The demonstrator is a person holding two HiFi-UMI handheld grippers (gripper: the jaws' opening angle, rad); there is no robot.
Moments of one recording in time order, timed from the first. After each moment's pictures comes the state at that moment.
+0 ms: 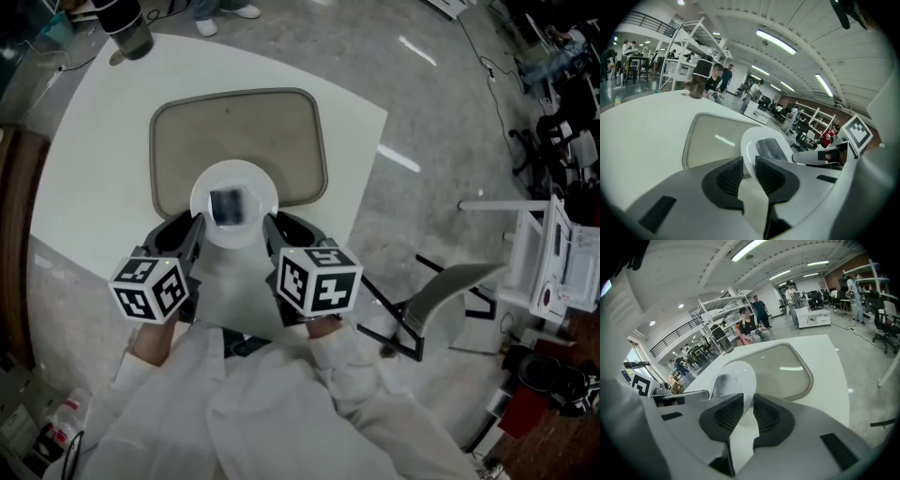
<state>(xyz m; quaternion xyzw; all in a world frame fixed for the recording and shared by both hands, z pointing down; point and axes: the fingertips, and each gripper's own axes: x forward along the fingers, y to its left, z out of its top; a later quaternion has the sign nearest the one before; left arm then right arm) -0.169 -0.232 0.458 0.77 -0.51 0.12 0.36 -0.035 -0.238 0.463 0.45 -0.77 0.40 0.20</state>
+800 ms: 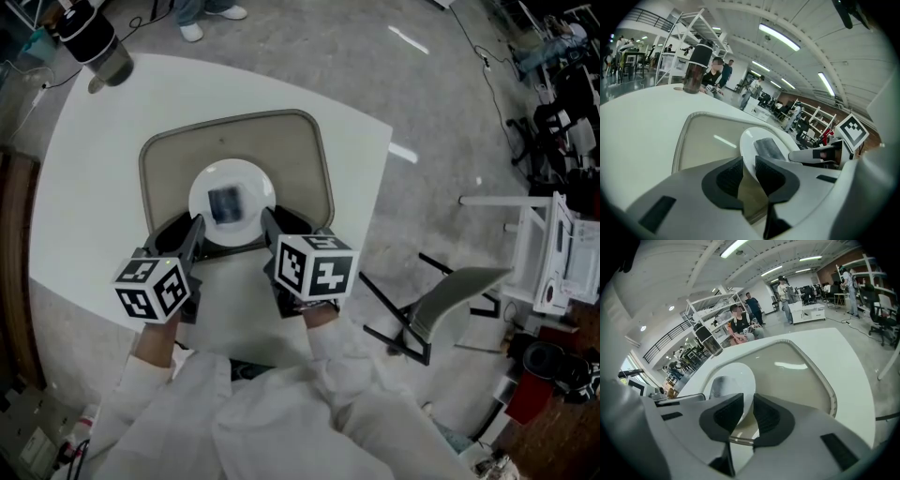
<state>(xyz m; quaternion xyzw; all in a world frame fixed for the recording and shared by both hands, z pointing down) -0.180 -0.309 0.488 0.77 -0.49 0.14 0.38 -0.046 -0.319 0.500 0.47 -0.74 0.43 0.20</state>
